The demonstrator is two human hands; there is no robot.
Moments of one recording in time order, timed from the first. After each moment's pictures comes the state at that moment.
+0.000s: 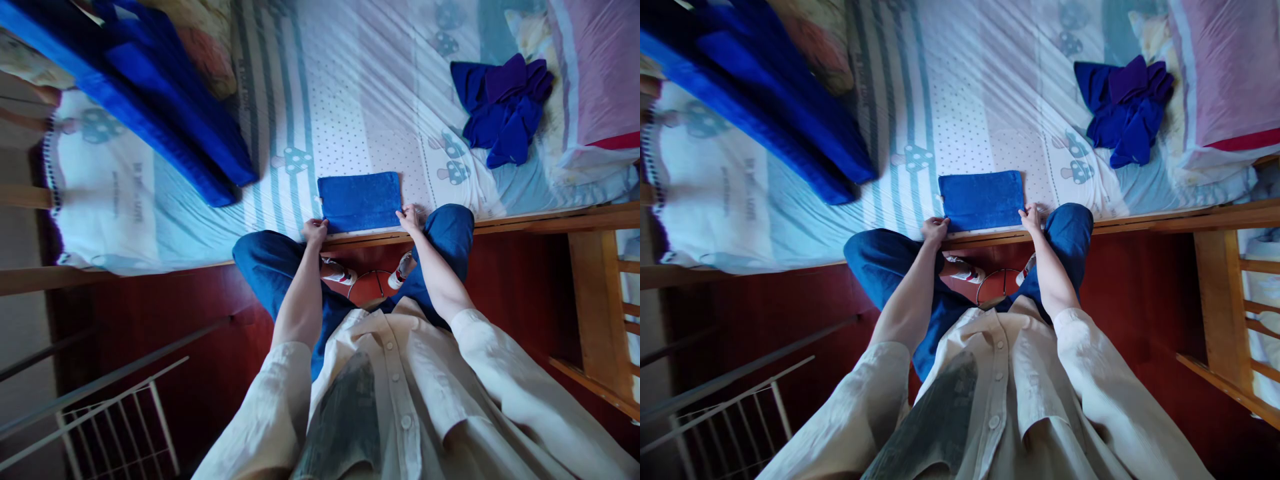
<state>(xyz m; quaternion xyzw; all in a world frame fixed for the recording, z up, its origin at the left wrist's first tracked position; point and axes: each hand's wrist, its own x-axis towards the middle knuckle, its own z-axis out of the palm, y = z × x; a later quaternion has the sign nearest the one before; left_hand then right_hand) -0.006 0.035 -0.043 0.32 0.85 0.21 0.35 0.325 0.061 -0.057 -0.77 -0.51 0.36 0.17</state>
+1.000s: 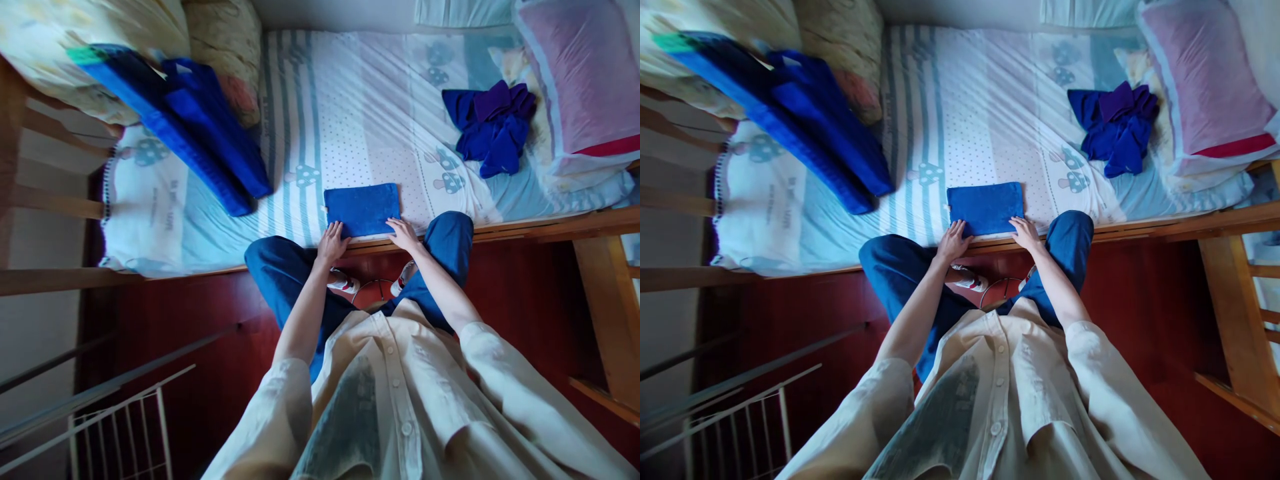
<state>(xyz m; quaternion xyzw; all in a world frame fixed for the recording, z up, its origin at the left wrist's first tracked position) 0.017 0.001 -0.014 0.71 0.64 0.10 0.28 0.312 0.027 -0.001 -0.56 -0.77 0.30 0.12</state>
